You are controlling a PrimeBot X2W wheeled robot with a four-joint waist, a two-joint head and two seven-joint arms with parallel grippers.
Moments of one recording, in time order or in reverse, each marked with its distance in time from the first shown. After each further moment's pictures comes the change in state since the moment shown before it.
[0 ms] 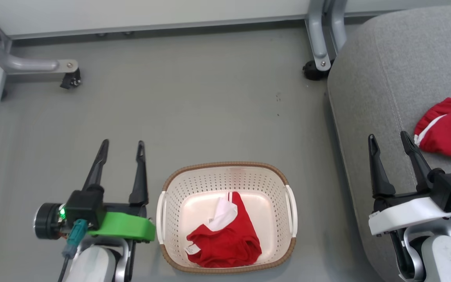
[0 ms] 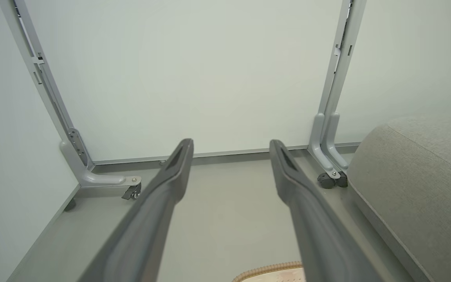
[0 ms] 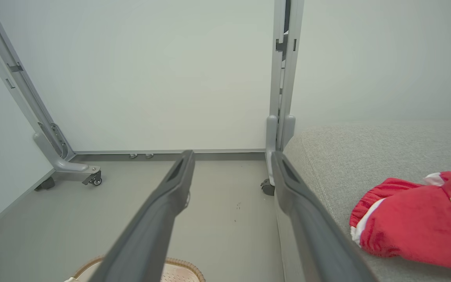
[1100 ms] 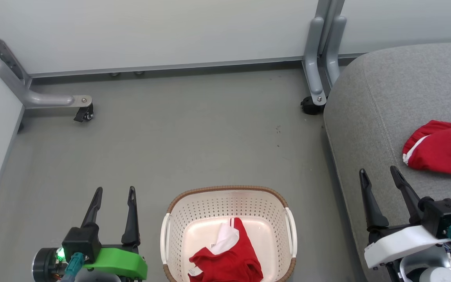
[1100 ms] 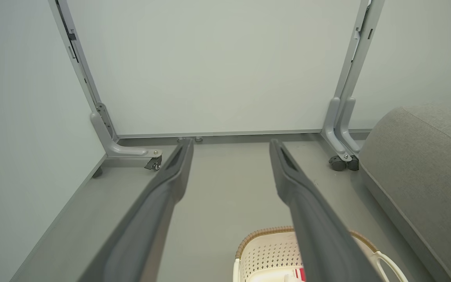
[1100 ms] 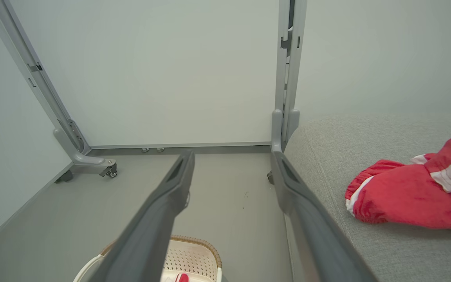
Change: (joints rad) left arm 0.158 -0.069 0.153 0.082 0.074 -0.095 0.000; right arm 0.152 0.024 0.018 -0.083 0.003 0.000 0.086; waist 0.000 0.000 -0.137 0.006
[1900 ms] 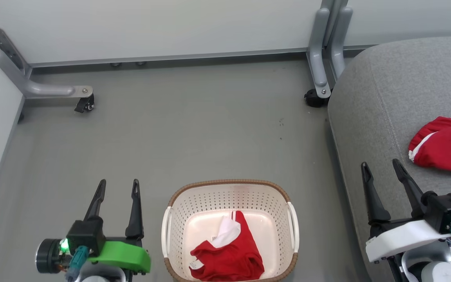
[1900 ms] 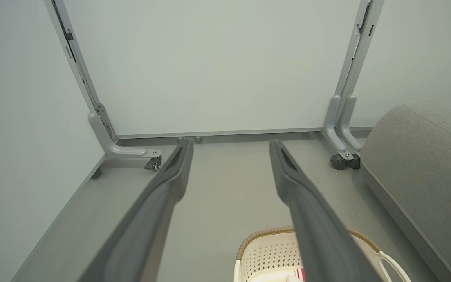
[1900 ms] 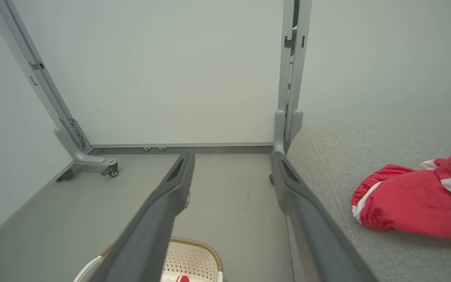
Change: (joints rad) left arm -0.017 -0.023 0.016 -0.001 0.035 -0.023 0.000; right arm -0.013 -0.004 -0.001 -0.018 0.000 0.000 0.004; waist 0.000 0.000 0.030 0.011
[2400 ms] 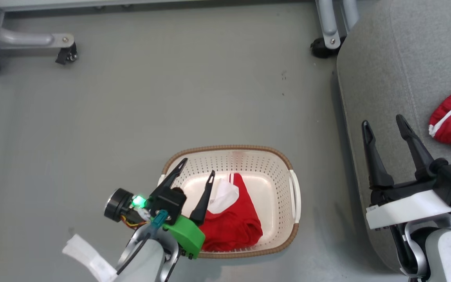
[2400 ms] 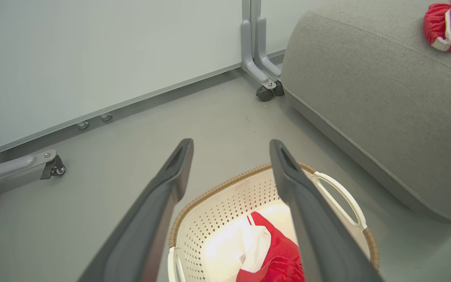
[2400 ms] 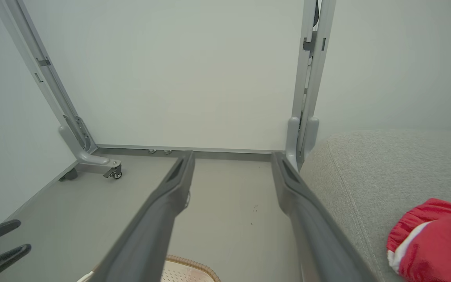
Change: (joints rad) left arm -0.258 -0.024 -0.288 0.259 0.111 -0.092 0.000; right arm -0.126 -0.032 0.028 -0.071 0.002 0.000 -0.005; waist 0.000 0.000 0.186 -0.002
